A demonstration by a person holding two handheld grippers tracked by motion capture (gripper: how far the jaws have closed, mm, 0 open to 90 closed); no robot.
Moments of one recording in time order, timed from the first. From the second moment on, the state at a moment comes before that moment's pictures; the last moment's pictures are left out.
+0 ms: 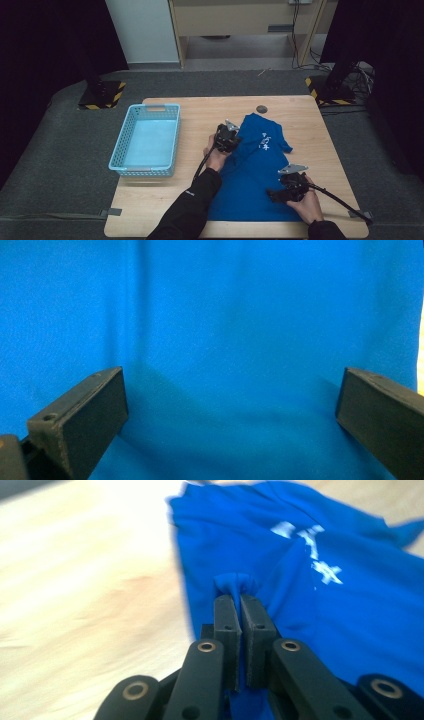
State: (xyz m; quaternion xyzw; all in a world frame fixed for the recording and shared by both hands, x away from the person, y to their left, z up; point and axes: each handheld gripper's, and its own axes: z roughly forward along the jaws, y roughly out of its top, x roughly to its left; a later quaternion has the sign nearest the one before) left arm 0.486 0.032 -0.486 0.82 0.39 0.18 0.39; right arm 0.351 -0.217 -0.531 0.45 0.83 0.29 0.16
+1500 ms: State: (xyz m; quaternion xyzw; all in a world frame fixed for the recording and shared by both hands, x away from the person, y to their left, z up) left arm 0.504 0.092 -0.529 0.79 0.47 0.21 0.33; right arm 0.350 -0.217 -0.532 0.44 0.83 0.29 0.16
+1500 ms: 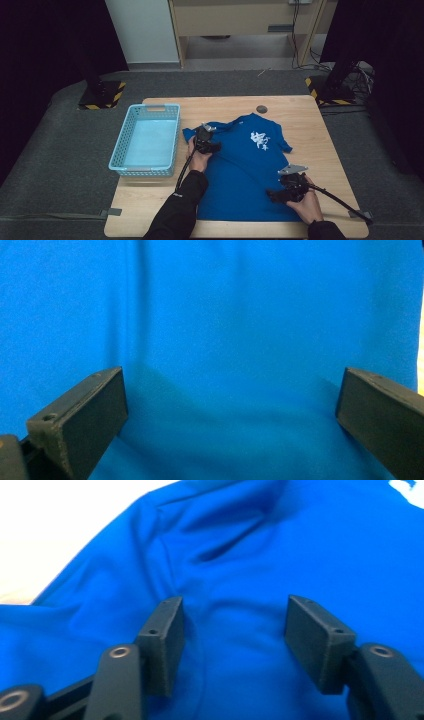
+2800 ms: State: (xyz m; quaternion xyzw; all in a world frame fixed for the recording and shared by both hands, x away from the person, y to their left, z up) left arm 0.412 0.107 -0.523 0.85 0.40 0.19 0.30; right arm 0.370 -0.215 -0.529 0.47 0.82 0.28 0.17
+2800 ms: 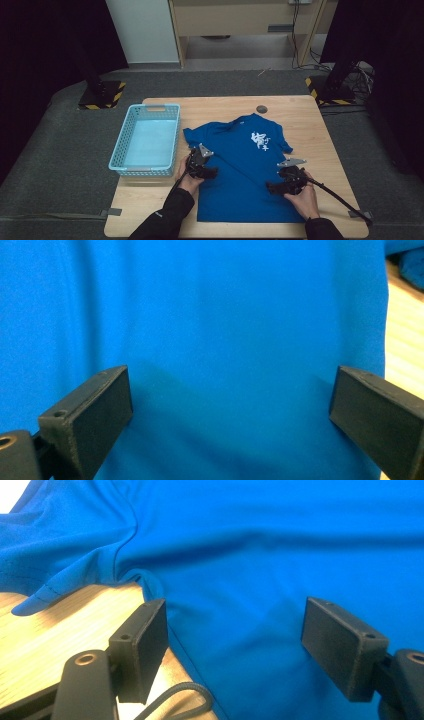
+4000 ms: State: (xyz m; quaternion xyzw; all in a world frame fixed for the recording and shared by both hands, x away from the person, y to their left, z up) left arm 0.506 0.013 -0.507 0.82 0.39 0.16 0.38; right arm 0.349 -0.219 -0.530 0.46 0.83 0.28 0.16
